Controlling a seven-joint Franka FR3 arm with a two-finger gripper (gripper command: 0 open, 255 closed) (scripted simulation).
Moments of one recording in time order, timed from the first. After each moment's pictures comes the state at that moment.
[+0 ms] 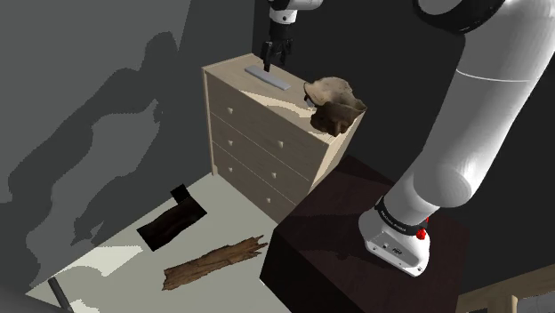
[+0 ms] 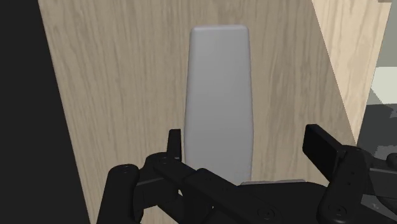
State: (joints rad) arm -0.02 0.28 -0.19 -1.72 0.08 2.00 -0.26
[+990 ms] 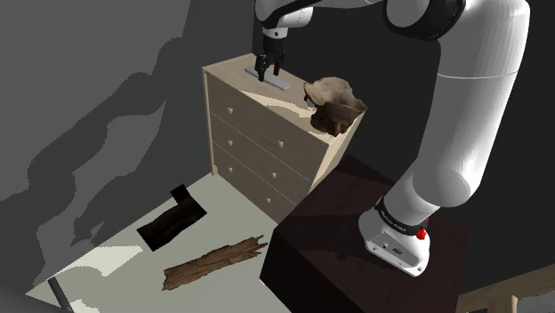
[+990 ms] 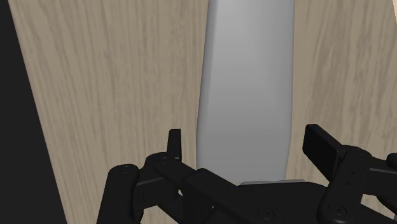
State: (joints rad) arm -0.04 0.42 -0.19 -1.66 0.10 2.08 -0.29
